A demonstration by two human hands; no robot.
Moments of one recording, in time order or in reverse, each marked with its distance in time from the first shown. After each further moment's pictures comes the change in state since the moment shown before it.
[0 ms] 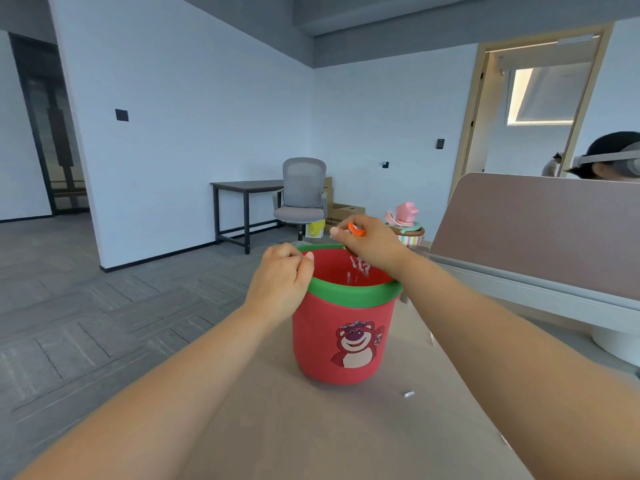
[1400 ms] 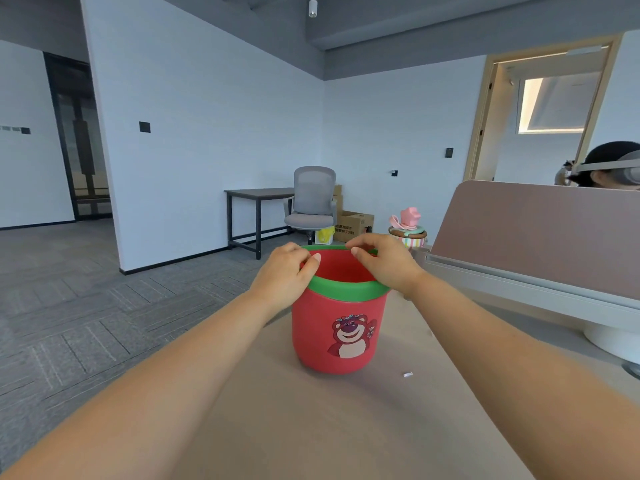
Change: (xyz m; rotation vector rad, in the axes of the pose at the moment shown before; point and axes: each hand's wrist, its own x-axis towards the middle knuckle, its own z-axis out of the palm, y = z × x) left_hand -0.022 0.005 -0.033 0.013 -0.120 0.008; right_hand -0.059 -0.010 -0.006 -0.103 0.009 -0.122
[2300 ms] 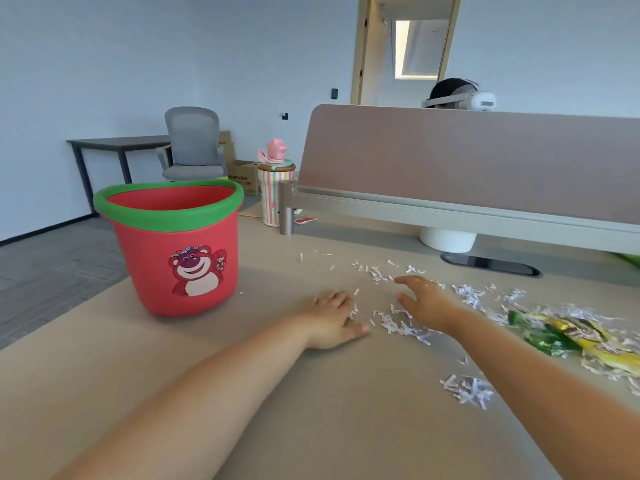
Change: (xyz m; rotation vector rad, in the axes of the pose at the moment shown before) left_hand -0.076 0.150 0.226 0.202 -0.884 0.364; right_hand -0.228 0.193 -0.107 -0.470 -0.157 0.629
